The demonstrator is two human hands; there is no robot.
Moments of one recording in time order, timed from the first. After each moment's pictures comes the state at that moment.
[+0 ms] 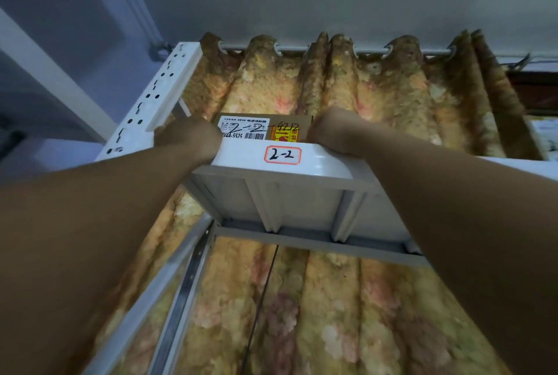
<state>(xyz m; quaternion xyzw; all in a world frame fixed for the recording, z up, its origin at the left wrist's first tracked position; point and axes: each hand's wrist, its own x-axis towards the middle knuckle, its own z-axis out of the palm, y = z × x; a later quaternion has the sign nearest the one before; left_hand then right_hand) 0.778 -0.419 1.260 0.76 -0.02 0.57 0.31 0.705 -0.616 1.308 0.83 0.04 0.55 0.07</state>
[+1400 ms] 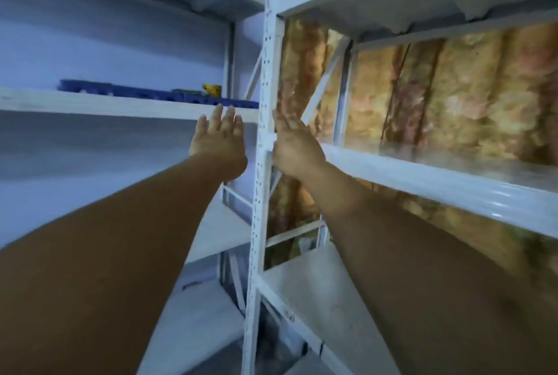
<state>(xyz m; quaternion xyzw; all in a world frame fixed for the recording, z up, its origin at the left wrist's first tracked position) 0.497 -0.452 0.940 0.93 0.26 0.21 -0.14 0.573 -0.574 0.947 0.86 0.40 0.25 -0.17</state>
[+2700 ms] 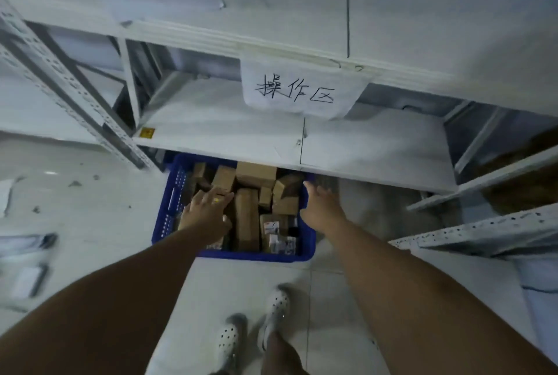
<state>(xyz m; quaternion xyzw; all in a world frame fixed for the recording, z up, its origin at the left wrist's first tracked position) 0.086 -0.162 0.391 0.77 0.56 -0.14 0.27 0.330 -0.210 0.401 0.78 0.53 -0.32 0.09</state>
